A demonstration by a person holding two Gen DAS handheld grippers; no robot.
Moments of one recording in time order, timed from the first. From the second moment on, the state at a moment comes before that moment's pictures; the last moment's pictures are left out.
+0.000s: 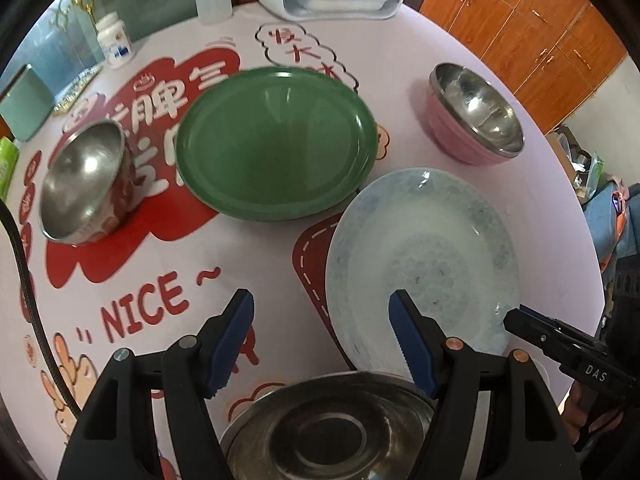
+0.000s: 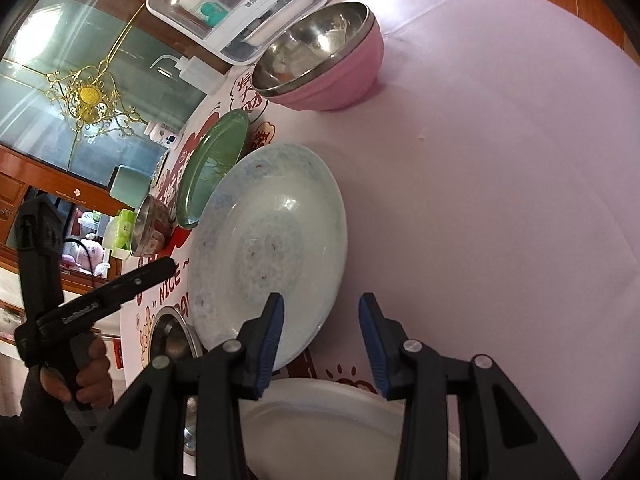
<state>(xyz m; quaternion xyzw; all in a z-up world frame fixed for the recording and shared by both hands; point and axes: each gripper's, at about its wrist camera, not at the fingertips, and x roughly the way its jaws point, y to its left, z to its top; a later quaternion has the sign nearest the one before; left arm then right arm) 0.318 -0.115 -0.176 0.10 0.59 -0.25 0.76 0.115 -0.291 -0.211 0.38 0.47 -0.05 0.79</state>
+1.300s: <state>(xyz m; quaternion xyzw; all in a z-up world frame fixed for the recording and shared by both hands) 0.332 -0.148 -0.227 0.07 0.63 -0.28 0.72 0.122 -0.308 -0.235 0.45 0.46 -0.04 0.77</state>
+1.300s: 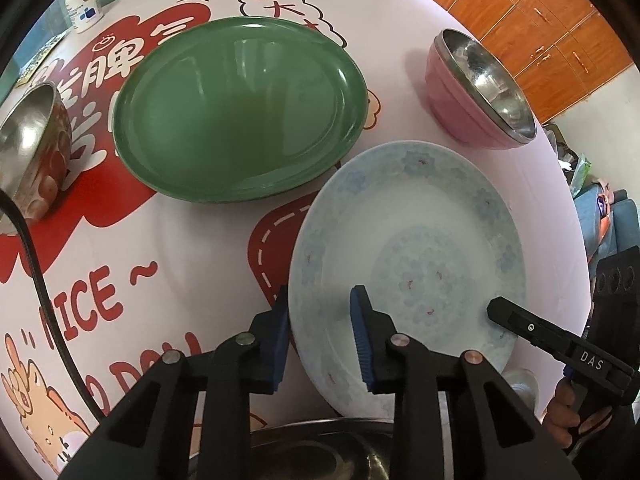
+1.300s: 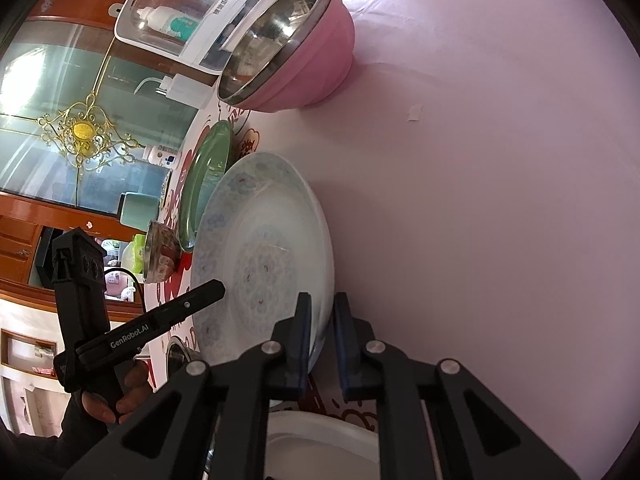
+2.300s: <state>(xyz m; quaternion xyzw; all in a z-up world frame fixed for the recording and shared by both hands) 0.328 -0.130 -0.192 0.03 0.58 -0.30 0.75 0.116 -0.313 -0.223 0.46 0.45 -0.03 0.76</state>
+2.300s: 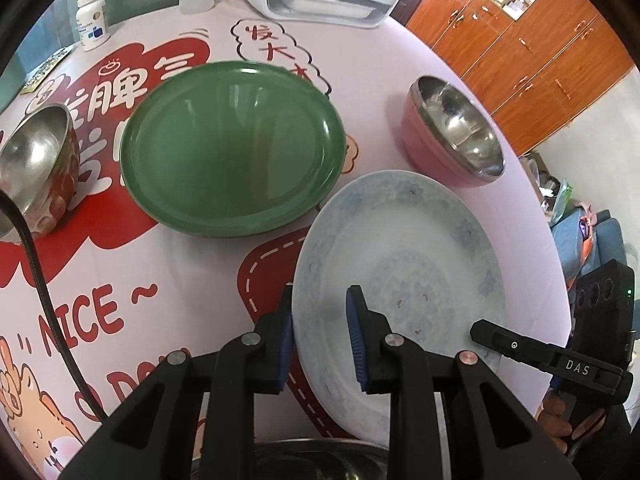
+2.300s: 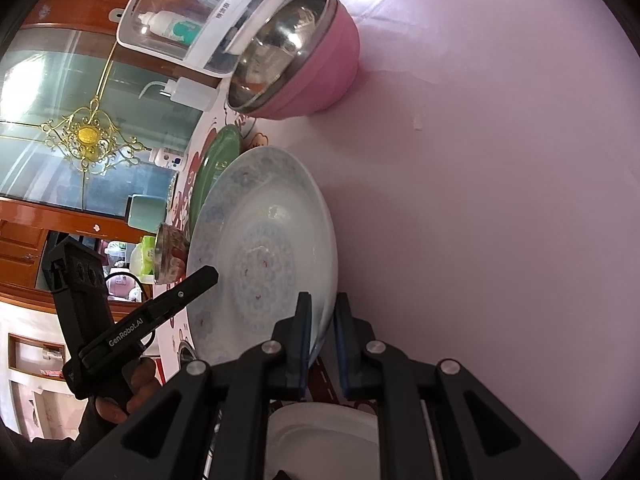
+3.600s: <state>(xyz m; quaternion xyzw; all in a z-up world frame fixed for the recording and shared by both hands) 0.204 -0.107 -0.113 0.03 0.51 -0.34 0.79 0.012 -0.295 -0.161 0.43 0.39 -0.01 0.81</state>
